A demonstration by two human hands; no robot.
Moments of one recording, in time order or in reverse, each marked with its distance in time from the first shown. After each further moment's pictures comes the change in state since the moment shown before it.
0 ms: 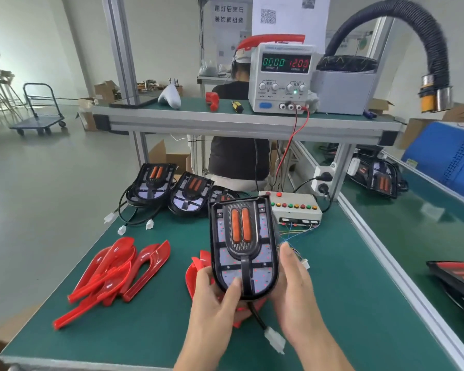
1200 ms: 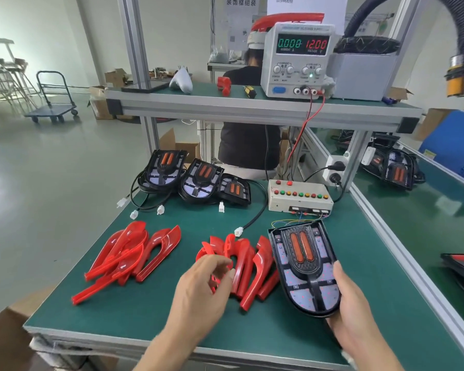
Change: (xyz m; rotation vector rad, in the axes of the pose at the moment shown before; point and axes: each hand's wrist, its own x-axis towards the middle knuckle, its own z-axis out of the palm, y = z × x) left_hand 0.004 0.012 -0.045 0.924 0.053 0.432; right_hand -0.016 0.006 -0.091 -0.025 0.276 0.065
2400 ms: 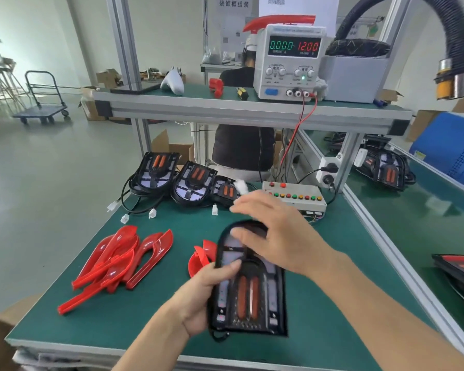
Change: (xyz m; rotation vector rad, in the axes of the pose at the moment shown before) left_hand 0.032 0.015 0.002 -1.069 -0.632 -0.759; right_hand 0.033 -0.077 0.123 -1.328 -0.556 -1.089
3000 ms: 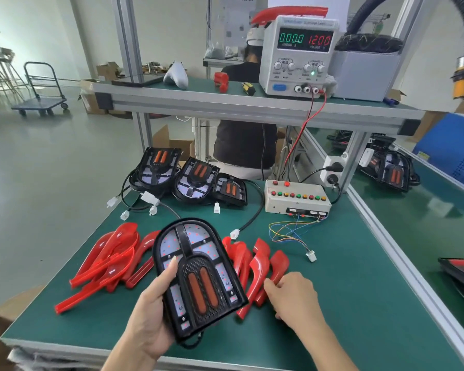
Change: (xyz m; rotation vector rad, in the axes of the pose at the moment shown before) left_hand -0.034 -0.009 -0.044 -0.360 0.294 0.203; right_hand -0.093 0.015 0.089 0.026 -0.220 1.179
